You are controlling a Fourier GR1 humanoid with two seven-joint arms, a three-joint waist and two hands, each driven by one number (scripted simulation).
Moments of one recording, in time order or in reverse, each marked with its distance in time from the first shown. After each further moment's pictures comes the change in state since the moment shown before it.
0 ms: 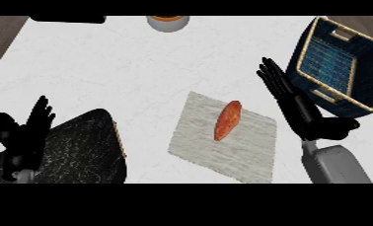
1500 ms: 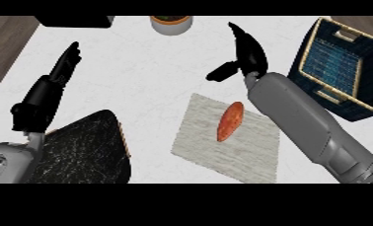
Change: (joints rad) left arm -0.268 0.091 -0.136 -0.098 -0.167 -0.188 -0.200; right arm -0.702 0.013 0.438 0.555 0.352 -0.559 0.793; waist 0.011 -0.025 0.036
